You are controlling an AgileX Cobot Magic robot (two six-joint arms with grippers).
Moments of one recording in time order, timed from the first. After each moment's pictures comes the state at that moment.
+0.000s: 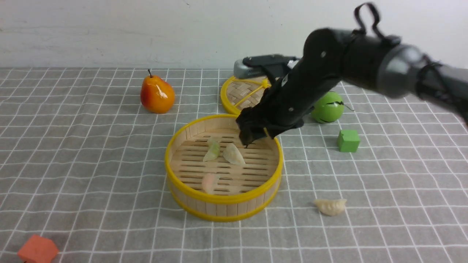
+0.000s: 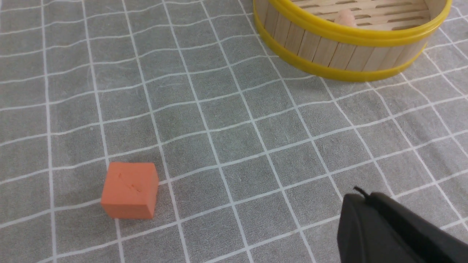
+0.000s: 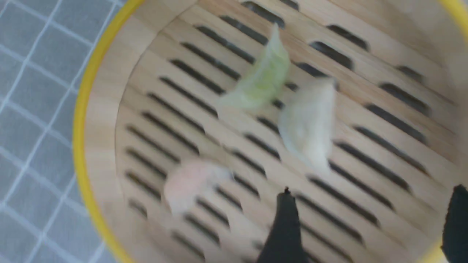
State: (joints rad) right arm 0.46 2.00 -1.79 0.26 0.93 -0.09; left arm -0.45 0.33 -0.37 0.13 0.67 -0.23
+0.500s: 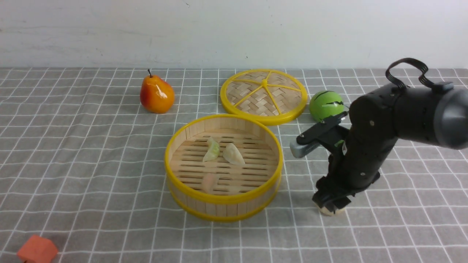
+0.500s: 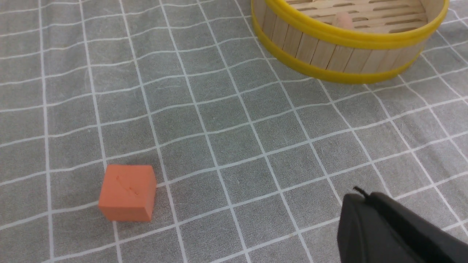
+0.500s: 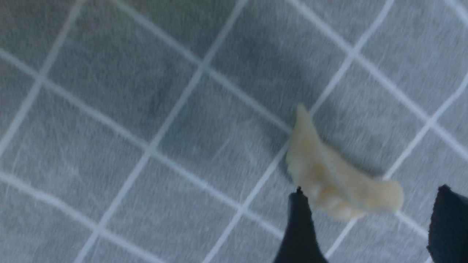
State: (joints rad) right arm 0.41 1.86 -1.27 -0.06 0.77 -0.13; left arm -0.45 0.33 -0.37 0.13 0.66 -0.23
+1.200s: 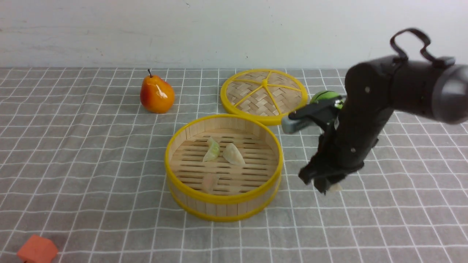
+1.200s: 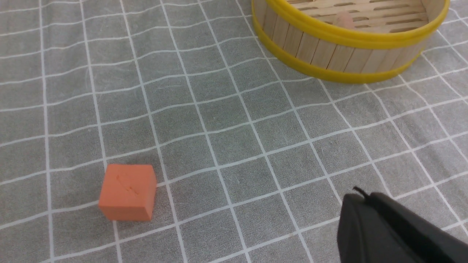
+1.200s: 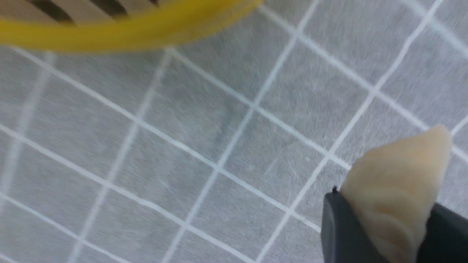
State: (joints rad) right arm 0.42 1.85 -1.49 0.12 0.99 -0.14; left arm -0.45 0.33 -0.37 0.13 0.66 -0.23
